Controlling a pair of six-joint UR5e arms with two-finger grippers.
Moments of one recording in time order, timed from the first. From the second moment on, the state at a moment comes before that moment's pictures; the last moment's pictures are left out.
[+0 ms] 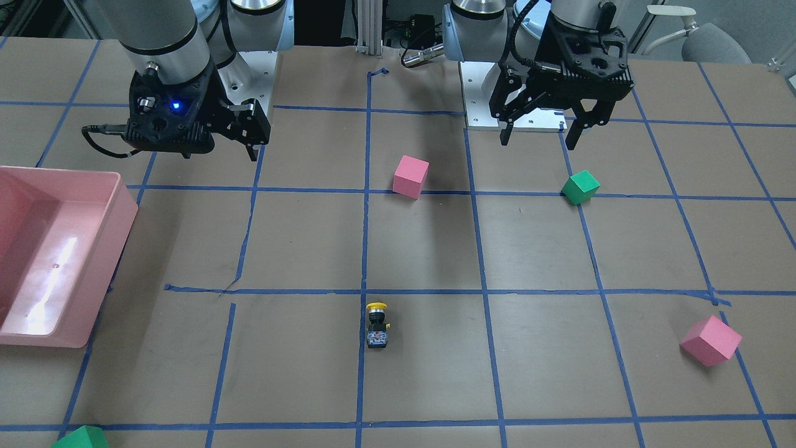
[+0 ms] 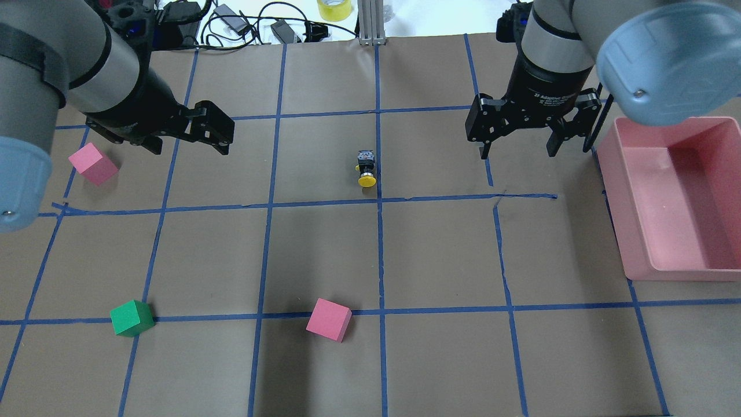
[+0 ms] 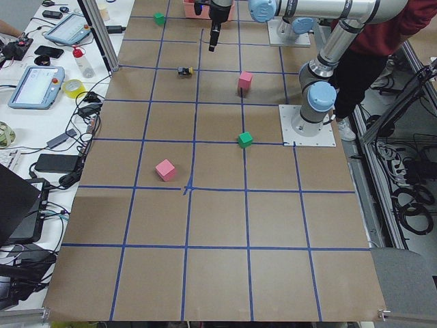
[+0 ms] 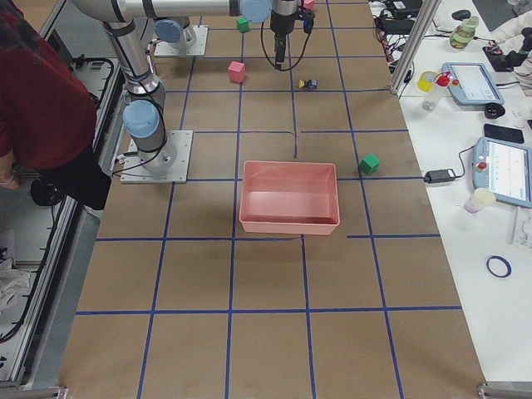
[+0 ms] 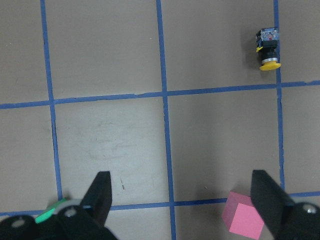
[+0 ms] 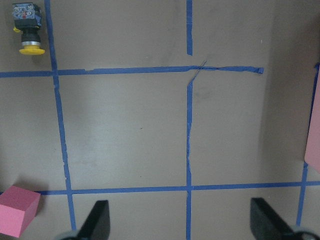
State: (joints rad) left arm -1.58 -1.41 -1.73 -1.38 1.57 0.04; right arm 1.66 -1.55 1.58 -1.53 -1.58 0.11
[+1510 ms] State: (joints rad) left arm -1.58 -1.37 -1.77 -1.38 1.57 0.04; right arm 1.65 -1.57 1.57 -1.52 -1.57 0.11
